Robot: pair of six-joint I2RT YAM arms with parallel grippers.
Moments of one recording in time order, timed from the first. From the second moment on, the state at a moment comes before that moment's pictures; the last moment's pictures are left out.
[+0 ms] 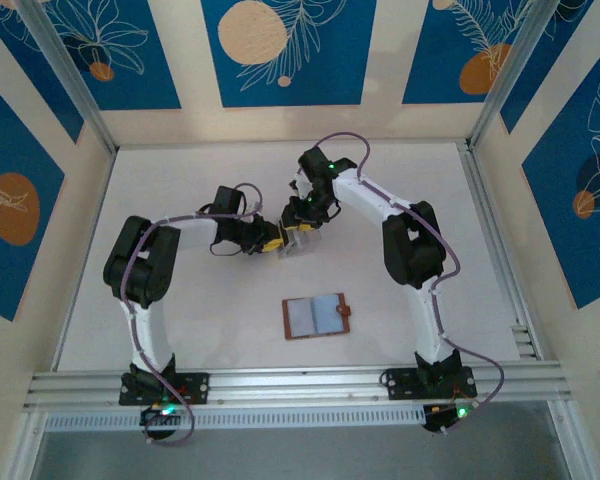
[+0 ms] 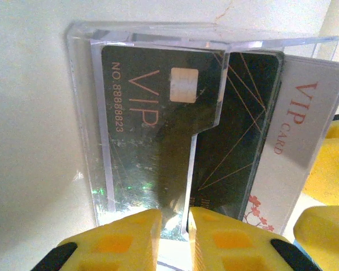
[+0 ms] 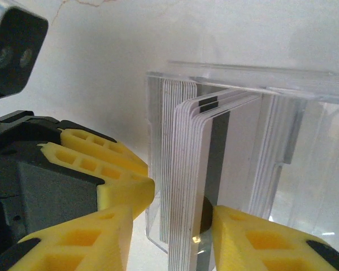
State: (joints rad) left arm -0.34 1.96 1.11 -0.12 0.78 -0.84; right arm 0.53 2.20 1.88 -0.96 -0.46 0.36
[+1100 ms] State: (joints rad) left arm -0.34 1.96 1.11 -0.12 0.78 -0.84; right arm 0.51 2.19 1.88 -0.96 -0.48 0.37
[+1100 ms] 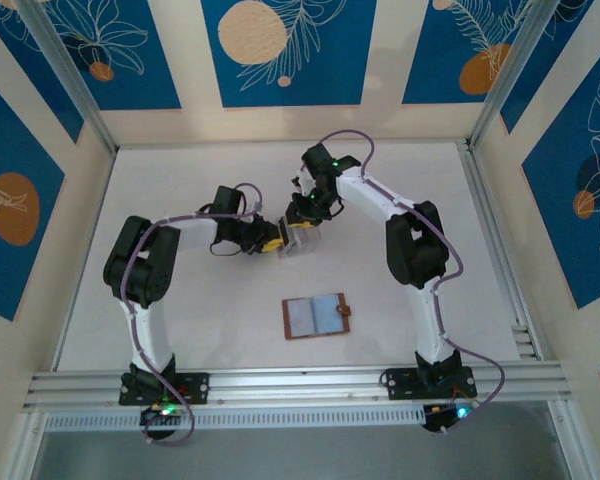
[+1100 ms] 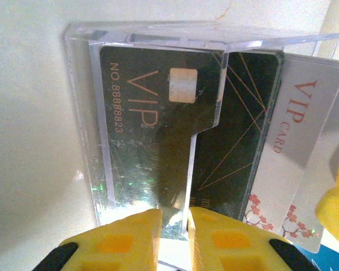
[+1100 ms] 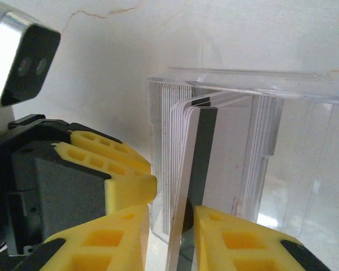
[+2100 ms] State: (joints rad) left arm -0.32 1.86 1.18 -0.16 0.78 -0.84; right arm 0.48 2.18 1.90 -0.97 -0.50 0.37
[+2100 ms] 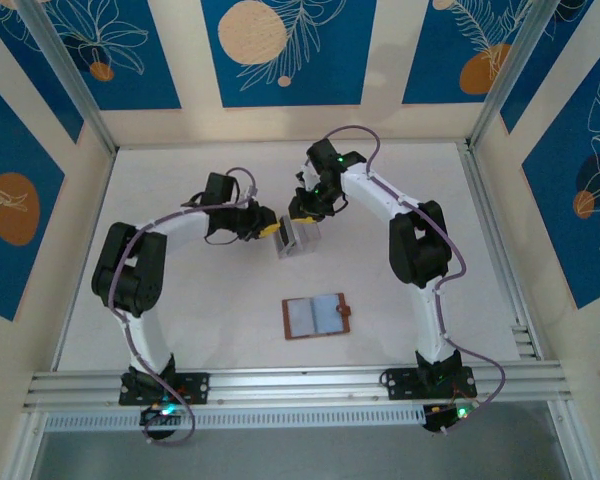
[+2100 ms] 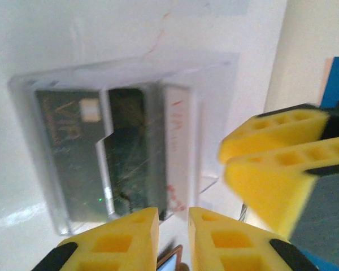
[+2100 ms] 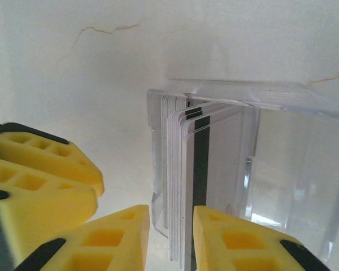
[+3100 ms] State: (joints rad) left arm -0.36 2.03 1.34 -0.17 0.79 -0.89; right arm 0.44 2.22 1.82 -0.88 -0.67 0.40
